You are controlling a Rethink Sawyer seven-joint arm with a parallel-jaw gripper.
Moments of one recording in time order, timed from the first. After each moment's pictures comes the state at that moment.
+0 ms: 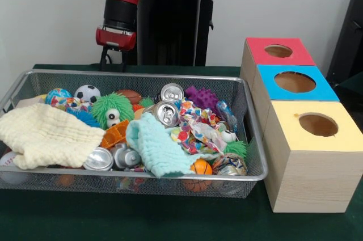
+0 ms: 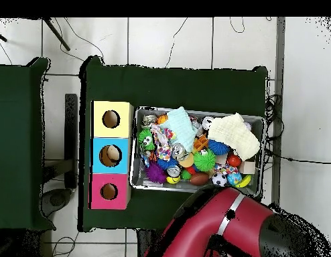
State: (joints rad) arm -0.54 0.07 -0.51 2.05 -0.52 -1.16 1.97
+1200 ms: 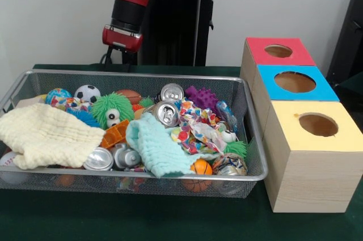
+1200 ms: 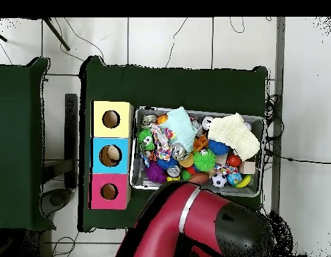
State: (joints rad) arm -0.37 0.05 -0.54 2.09 -0.41 -1.08 1.97
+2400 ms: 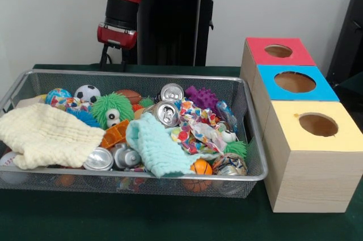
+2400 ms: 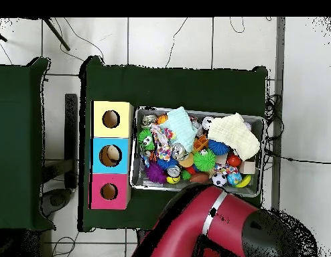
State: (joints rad) arm -0.48 0.04 -0.54 2.06 -0.52 -1.05 1.97
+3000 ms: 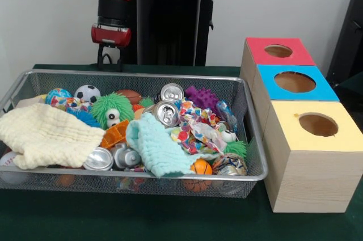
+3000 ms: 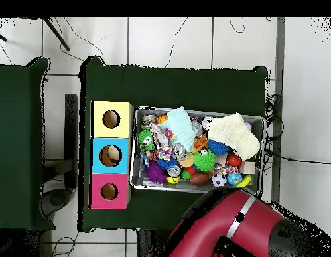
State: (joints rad) arm -0.59 0.06 -0.54 2.00 -0.66 -1.09 1.97
